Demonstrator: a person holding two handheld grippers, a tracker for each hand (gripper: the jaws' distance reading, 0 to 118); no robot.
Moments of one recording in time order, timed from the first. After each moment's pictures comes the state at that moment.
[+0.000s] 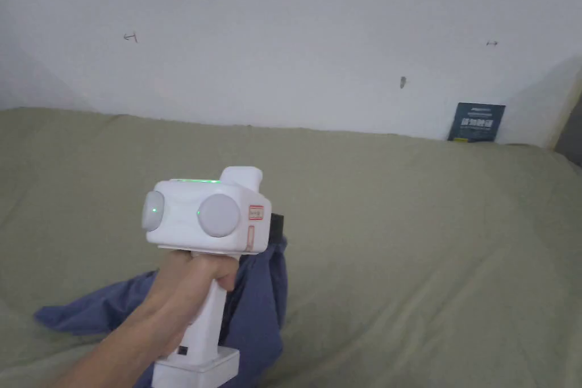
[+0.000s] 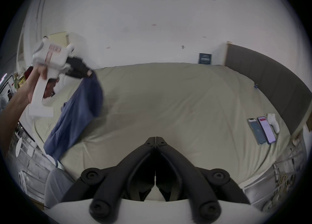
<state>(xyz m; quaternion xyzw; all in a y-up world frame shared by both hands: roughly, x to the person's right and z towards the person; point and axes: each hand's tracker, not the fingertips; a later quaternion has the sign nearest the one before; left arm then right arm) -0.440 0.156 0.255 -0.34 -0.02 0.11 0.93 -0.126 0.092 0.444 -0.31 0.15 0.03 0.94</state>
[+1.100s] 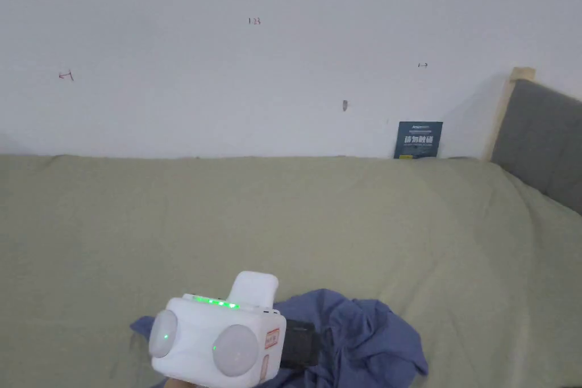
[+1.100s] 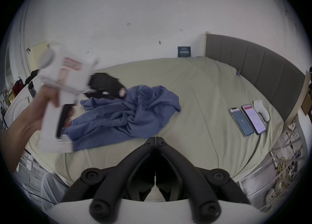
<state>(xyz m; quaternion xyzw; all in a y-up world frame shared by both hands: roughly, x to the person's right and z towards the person) -0.373 0.118 0.323 -0.37 -0.04 0.05 0.93 -0.096 0.094 0.430 -0.30 0.13 0.02 0.94</state>
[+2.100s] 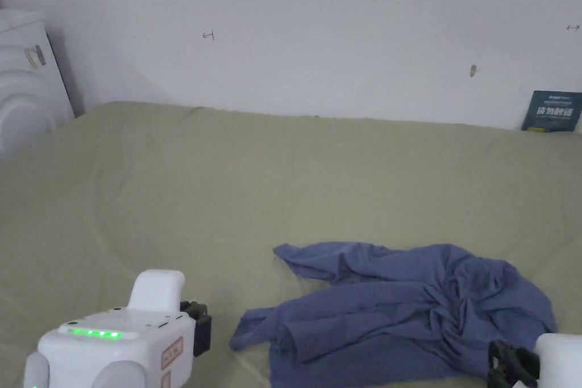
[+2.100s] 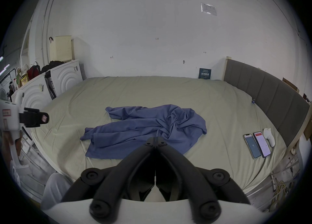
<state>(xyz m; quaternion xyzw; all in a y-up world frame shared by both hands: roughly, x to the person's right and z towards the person) -0.551 0.081 0.510 -0.34 0.14 0.11 0.92 -0.164 0.108 0.449 -0.26 0.19 0.05 0.95</state>
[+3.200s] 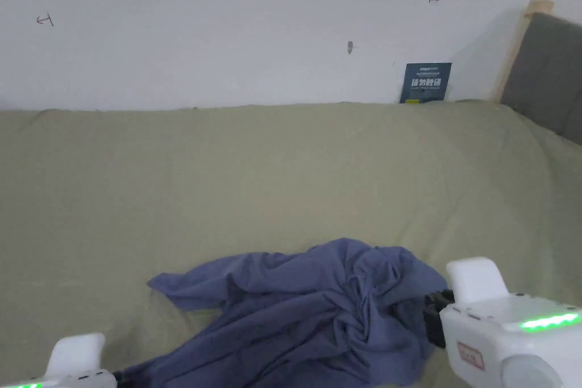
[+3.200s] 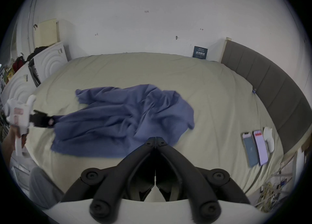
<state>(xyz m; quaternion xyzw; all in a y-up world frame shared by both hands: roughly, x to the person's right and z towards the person) -0.552 0.000 0.390 -0.46 0.10 0.12 0.87 -0.129 0.078 0.264 -0.35 0.15 0.11 0.92</state>
